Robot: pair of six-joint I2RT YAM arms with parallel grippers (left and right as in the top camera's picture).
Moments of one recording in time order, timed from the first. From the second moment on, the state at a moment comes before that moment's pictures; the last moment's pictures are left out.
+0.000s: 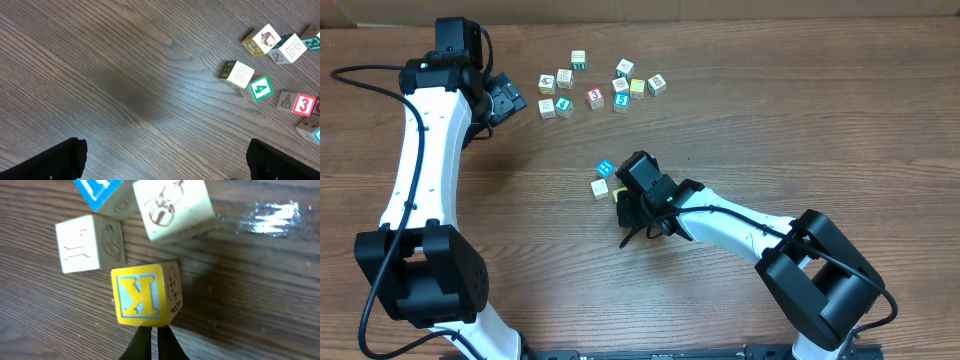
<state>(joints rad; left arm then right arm) 0.06 1.87 1.73 -1.10 -0.13 -0.60 0.78 1.89 1.10 -0.29 -0.08 0.68</state>
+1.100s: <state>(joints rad) 0.06 1.87 1.73 -1.10 -0.13 -0.60 0.69 1.90 1.10 -0.21 -0.04 0.67</state>
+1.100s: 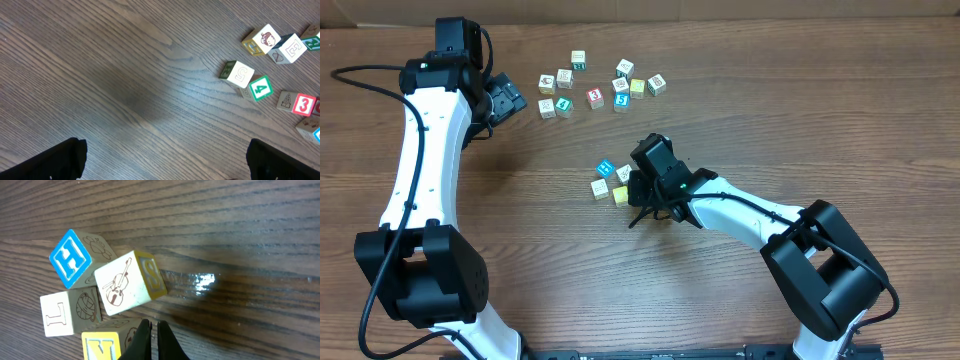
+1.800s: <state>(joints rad) 0.06 1.87 1.73 -1.10 -0.13 -0.60 0.69 1.90 1.10 -0.19 -0.11 0.61</state>
